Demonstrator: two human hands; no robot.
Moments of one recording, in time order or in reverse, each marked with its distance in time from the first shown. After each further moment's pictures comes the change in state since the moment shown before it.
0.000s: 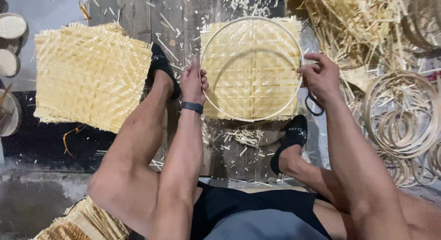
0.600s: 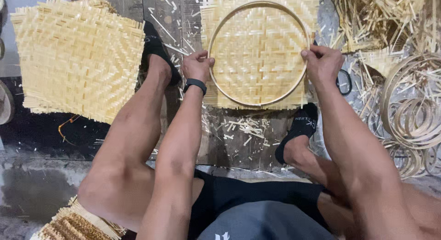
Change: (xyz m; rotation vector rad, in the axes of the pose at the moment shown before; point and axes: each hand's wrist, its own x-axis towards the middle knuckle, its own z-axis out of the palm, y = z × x) left_hand 0.059 -0.032 -0.031 1.113 0.258 0.368; right_hand 0.060 0.098 0.022 -0.456 0.297 -0.310
